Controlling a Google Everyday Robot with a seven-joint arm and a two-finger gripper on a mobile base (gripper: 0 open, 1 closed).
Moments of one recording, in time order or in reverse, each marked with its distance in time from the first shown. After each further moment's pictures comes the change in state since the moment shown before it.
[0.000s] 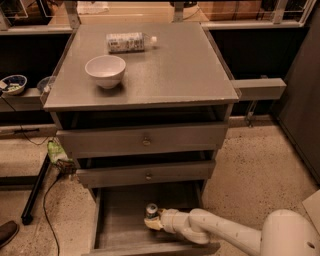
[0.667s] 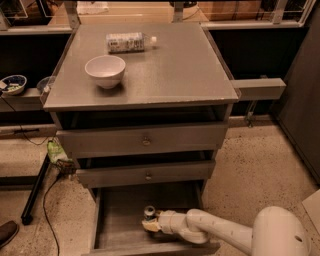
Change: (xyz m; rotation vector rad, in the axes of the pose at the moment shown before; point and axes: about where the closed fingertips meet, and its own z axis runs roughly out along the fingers) arm 0.015 0.005 0.017 -0.036 0.019 0.018
